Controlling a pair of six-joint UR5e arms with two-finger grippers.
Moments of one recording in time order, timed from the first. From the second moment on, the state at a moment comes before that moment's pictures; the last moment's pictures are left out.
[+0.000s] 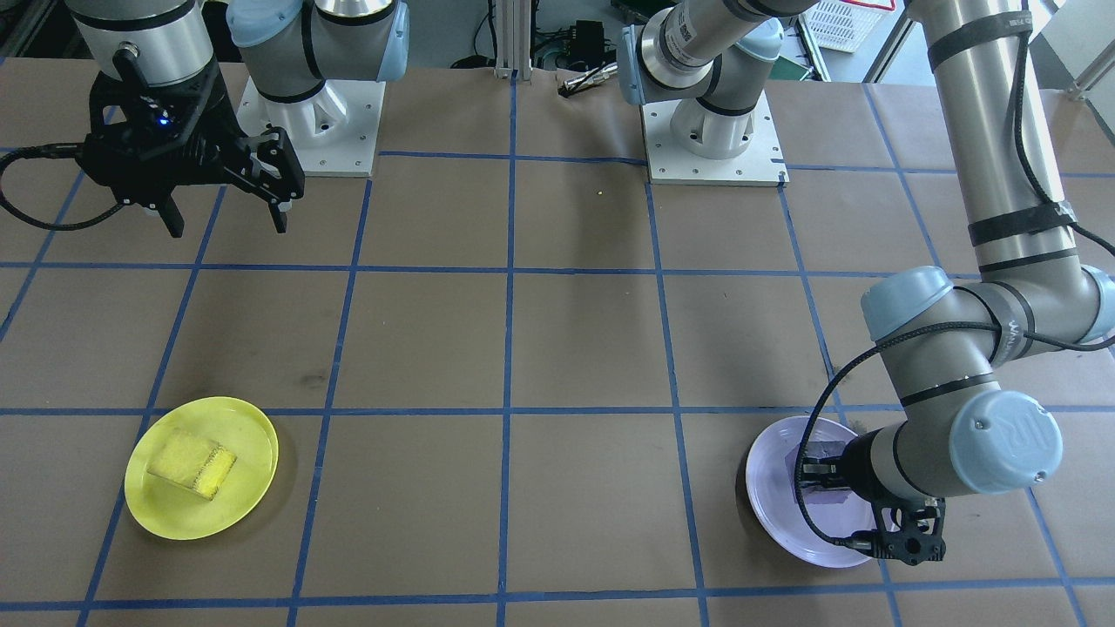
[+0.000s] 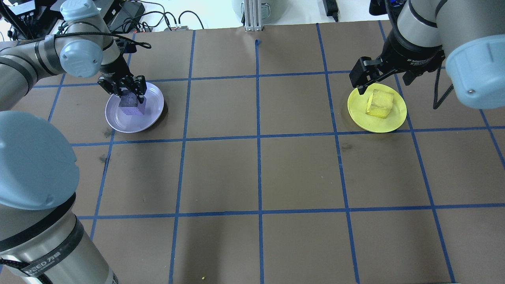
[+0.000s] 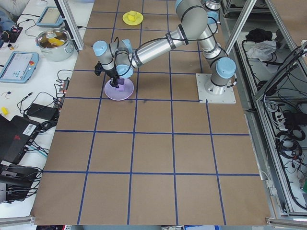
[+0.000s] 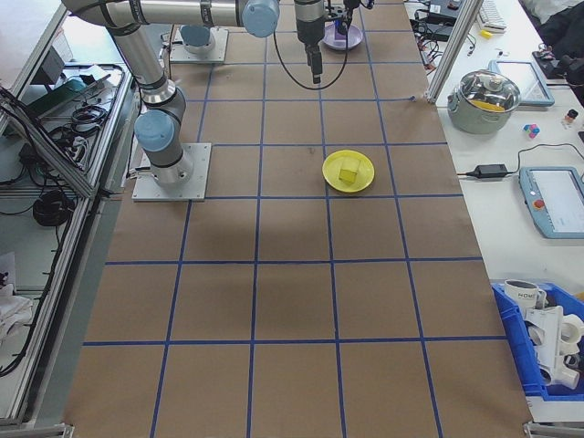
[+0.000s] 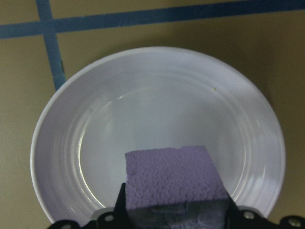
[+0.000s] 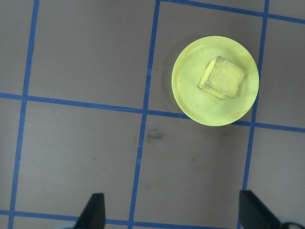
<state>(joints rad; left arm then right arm) -1.35 -2.20 -1.39 -1.27 1.61 0.29 1.56 -1.64 1.68 -1.74 -1.63 -0.15</state>
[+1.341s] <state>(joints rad) -1.42 -1.88 -1.38 -1.50 1.61 0.13 1.56 -1.65 1.67 -1.71 -1.52 -0.06</state>
